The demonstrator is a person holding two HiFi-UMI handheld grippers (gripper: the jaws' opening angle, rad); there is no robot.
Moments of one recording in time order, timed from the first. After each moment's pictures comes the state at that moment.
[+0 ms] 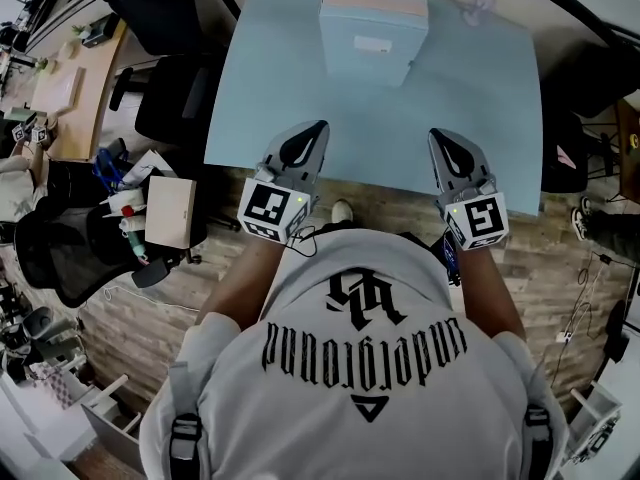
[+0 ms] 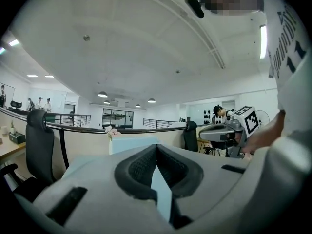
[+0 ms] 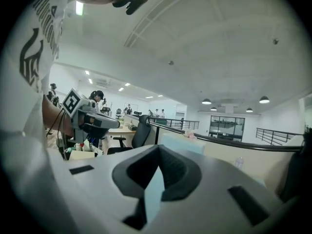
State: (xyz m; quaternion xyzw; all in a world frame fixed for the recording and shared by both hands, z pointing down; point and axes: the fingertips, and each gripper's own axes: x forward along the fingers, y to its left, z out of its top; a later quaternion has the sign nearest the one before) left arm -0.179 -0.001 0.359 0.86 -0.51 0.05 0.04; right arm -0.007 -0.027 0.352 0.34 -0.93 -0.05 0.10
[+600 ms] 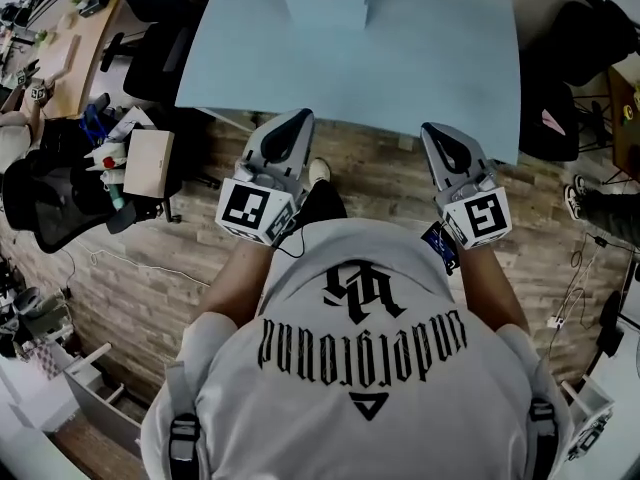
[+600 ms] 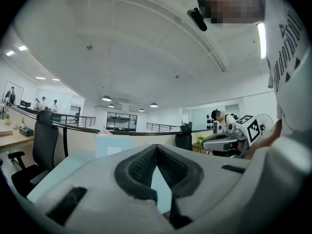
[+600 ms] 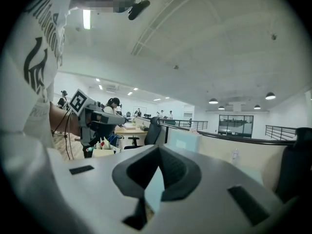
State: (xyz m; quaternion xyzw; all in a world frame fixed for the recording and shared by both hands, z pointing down) left arm -0.040 0.144 0.339 0.84 -0.54 0.02 0.04; right arm 0.131 0.118 0.353 0.29 -0.95 -0.04 0.09
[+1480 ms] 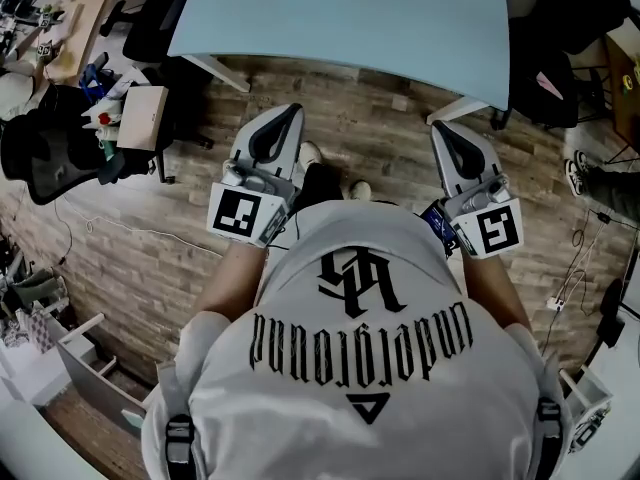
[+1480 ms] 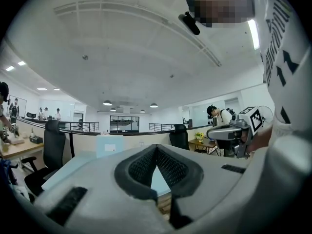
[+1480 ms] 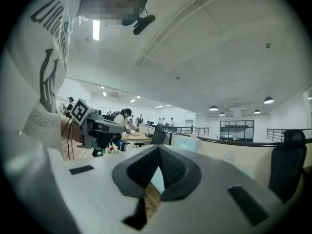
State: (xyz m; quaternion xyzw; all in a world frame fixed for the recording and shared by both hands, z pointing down) left arm 0.053 0.296 0.332 0.83 -0.56 0.04 0.01; right arm 0.238 0.270 0.327 0.28 -0.96 -0.06 0.05
